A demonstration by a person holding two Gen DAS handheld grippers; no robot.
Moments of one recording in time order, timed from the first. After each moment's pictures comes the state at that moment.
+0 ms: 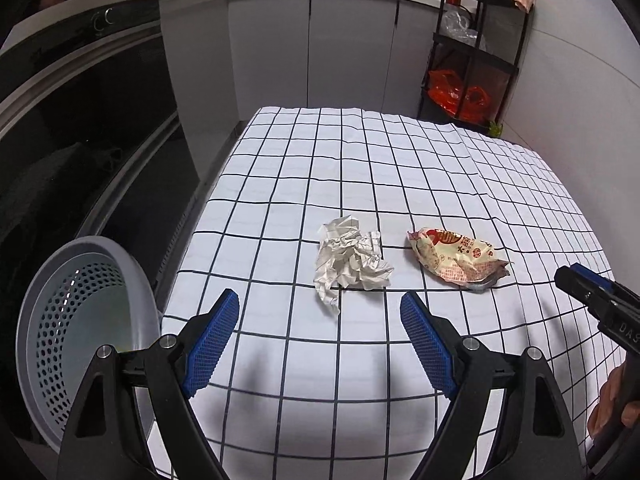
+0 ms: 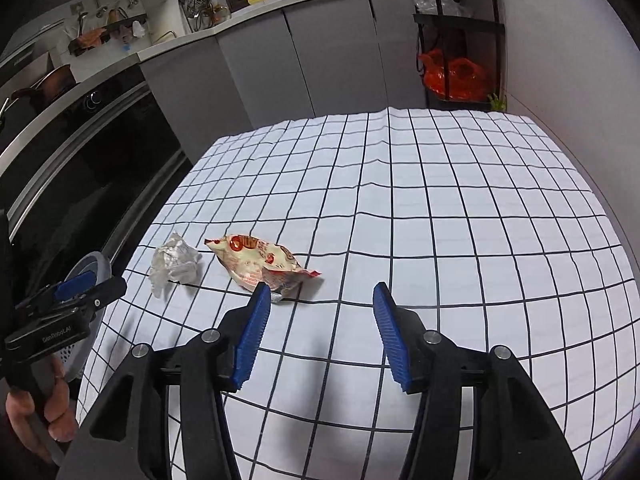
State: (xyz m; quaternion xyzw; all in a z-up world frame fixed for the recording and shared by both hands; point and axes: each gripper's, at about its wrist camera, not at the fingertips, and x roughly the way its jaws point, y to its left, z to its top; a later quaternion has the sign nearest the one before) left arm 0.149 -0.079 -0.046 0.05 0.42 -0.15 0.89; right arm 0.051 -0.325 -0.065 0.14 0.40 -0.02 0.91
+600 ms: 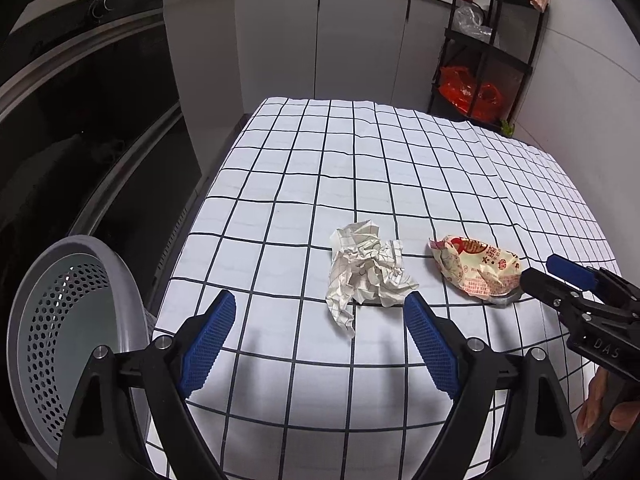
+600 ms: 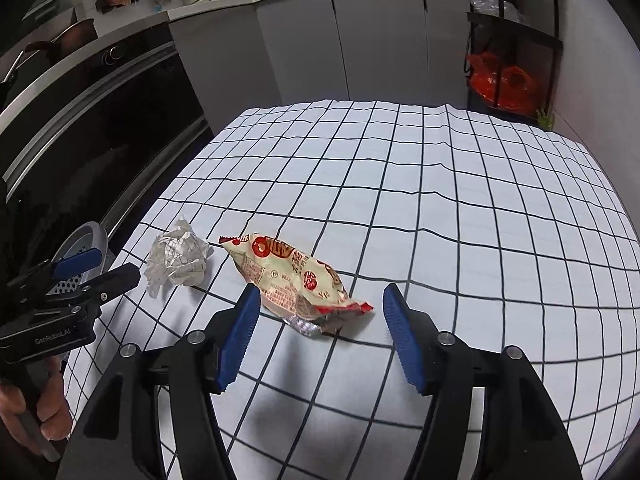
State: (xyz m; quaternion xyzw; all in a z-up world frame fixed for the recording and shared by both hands) left arm 0.176 -0.079 -0.062 0.05 0.43 -0.14 0.89; right arm 0.112 -0.292 -0.082 0.08 0.42 0.04 0.90
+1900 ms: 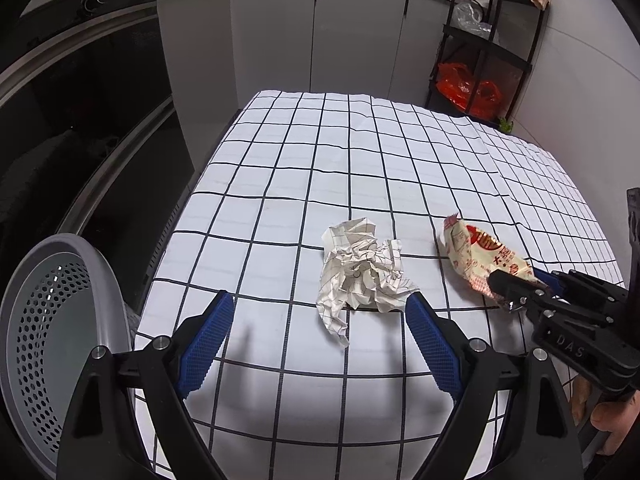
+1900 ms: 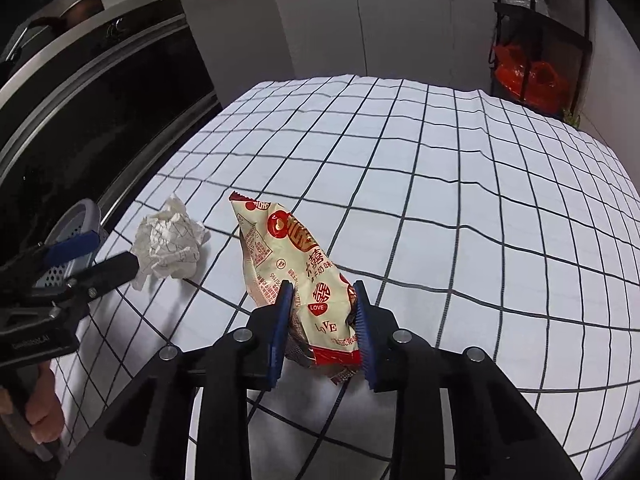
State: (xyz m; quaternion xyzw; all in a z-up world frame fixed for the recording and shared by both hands) left arm 0.185 -0.085 -0.073 0.04 0.44 -0.15 0.89; right arm 0.132 -0.284 -0.102 0.08 0.44 0.06 0.89
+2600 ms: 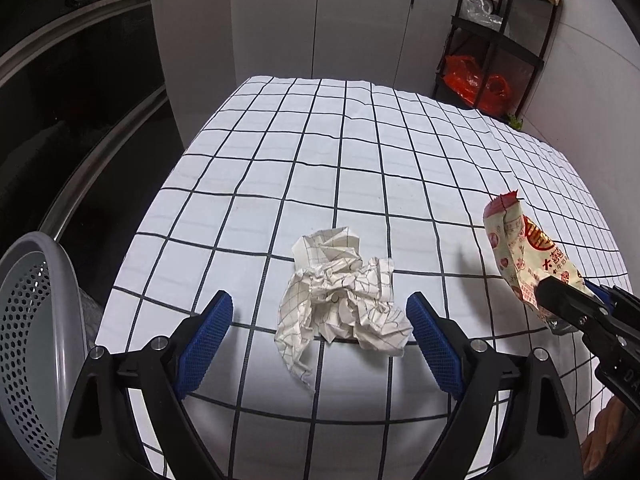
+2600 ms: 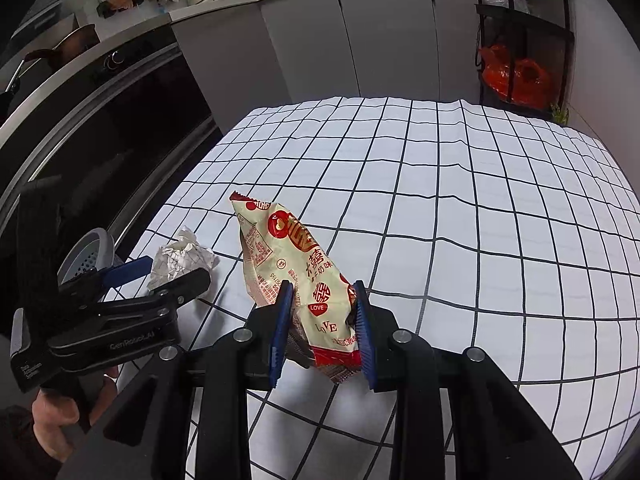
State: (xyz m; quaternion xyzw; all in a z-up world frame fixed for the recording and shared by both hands) left arm 0.209 -0.112 -0.096 0.04 0.45 -0.13 0.88; right arm 0.123 -0.296 -0.085 0.10 0.42 0.06 0.90
